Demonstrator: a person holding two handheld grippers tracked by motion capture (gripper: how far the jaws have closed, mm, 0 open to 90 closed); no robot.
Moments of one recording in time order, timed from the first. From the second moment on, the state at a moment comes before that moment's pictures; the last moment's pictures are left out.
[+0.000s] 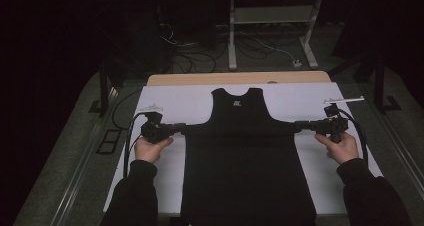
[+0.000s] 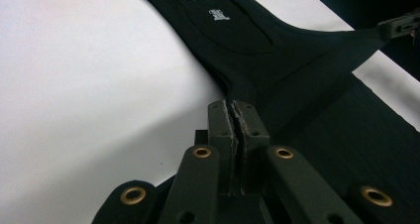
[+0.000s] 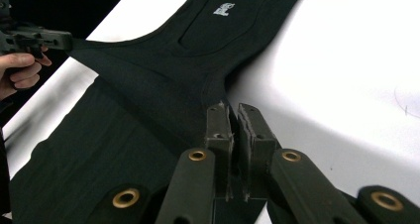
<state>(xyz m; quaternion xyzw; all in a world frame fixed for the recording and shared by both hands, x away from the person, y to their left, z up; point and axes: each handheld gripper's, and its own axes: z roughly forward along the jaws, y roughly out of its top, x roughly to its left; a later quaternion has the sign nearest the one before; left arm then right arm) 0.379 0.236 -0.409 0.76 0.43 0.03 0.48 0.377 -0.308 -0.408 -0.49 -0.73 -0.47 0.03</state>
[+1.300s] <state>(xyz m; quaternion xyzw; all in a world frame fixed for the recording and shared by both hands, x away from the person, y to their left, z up) 0.344 0.235 -0.411 0.78 0.42 0.00 0.46 0.343 -0.305 -0.409 -0.48 -0.75 -0.45 0.05</state>
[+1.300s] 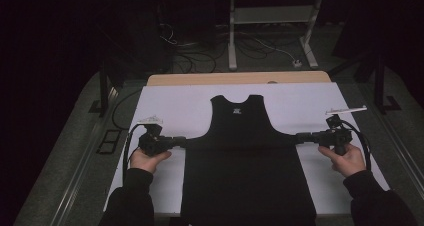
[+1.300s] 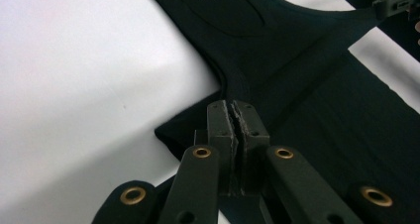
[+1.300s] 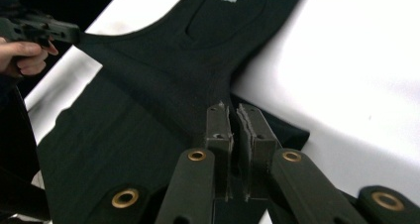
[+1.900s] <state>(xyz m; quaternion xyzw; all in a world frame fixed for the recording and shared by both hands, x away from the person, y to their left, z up) 0.327 0.236 -0.419 0.80 0.42 -0.02 0.43 0.326 -0.305 -0.422 -0.48 -0.76 -0.42 0.08</state>
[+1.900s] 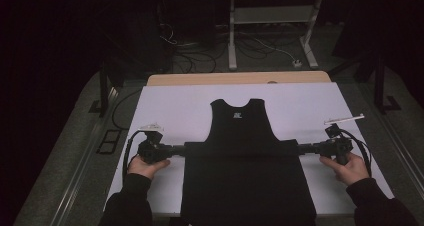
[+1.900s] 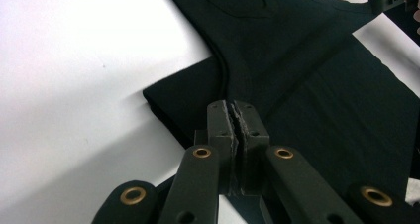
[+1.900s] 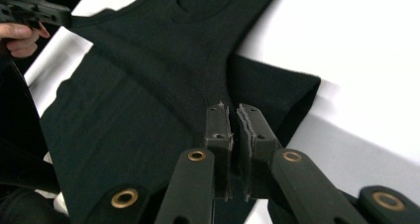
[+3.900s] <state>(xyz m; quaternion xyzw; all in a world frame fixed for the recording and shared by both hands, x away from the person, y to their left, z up) 0.325 0.231 -0.429 0.81 0.45 -0.03 0.38 0.318 -0.299 -0.429 -0.49 -0.79 -0.37 0.05</state>
